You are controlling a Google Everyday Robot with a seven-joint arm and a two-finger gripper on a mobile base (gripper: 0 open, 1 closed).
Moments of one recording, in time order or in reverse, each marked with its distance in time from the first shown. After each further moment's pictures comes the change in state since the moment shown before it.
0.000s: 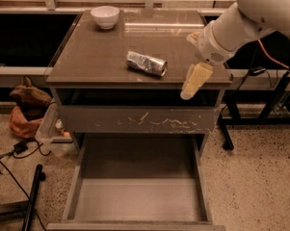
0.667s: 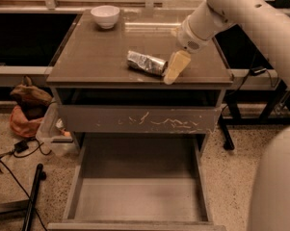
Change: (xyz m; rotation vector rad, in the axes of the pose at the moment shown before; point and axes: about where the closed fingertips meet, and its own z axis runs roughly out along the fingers) arm -0.014 -0.069 0.063 -0.016 -0.018 0.039
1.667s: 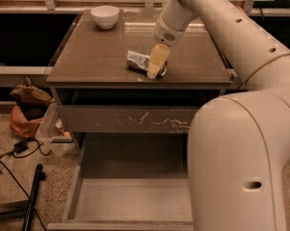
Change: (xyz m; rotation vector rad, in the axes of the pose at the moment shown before) arm -0.040 -0.016 0.050 -0.131 0.087 -0.006
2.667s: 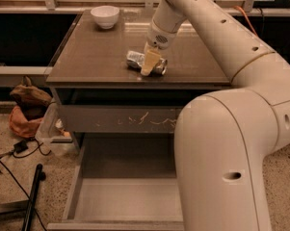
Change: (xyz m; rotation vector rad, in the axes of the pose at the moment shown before) arm -0.011 0.009 0.021 -0.069 0.044 0.008
